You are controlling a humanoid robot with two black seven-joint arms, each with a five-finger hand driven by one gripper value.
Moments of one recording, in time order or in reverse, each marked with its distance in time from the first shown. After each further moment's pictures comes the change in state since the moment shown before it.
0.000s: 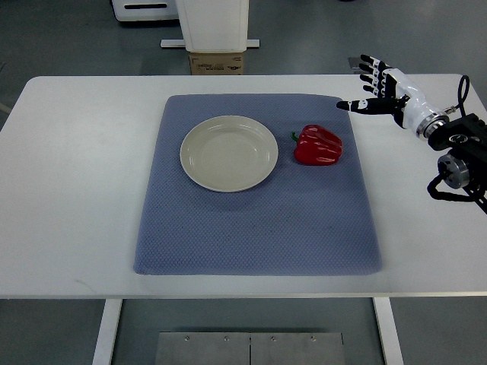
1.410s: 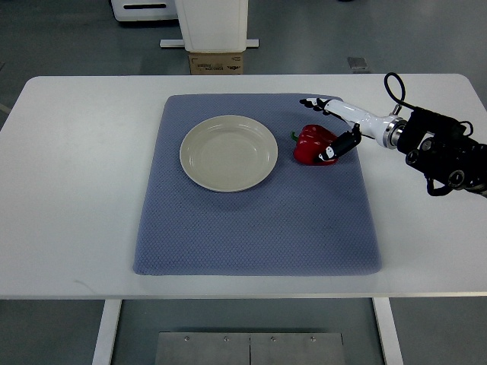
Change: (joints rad) left arm 0.000 0.000 0.000 0.000 0.000 0.000 0.000; right arm 0.200 0.110 -0.586 -0.117 -0.237 0.003 0.120
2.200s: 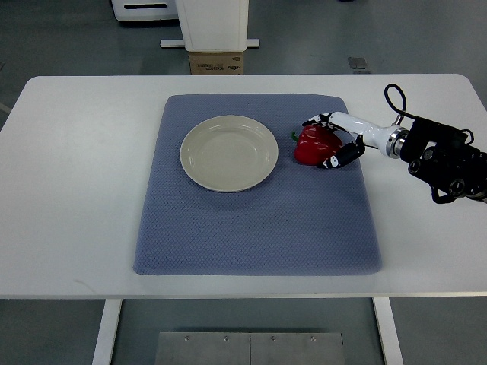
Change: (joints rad) left arm 0.000 0.000 0.000 0.000 0.000 0.000 0.000; right arm -0.014 -0.001 -0.048 -0.004 0.000 -0.001 0.002
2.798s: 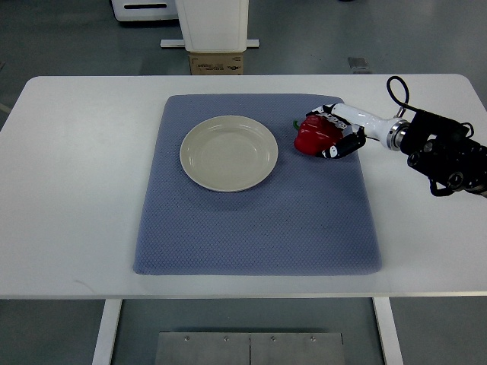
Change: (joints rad) left arm 0.000 0.000 0.000 0.000 0.000 0.000 0.000; right arm 0.030 0.014 0.018 -0.026 0.011 -0.006 -0.033
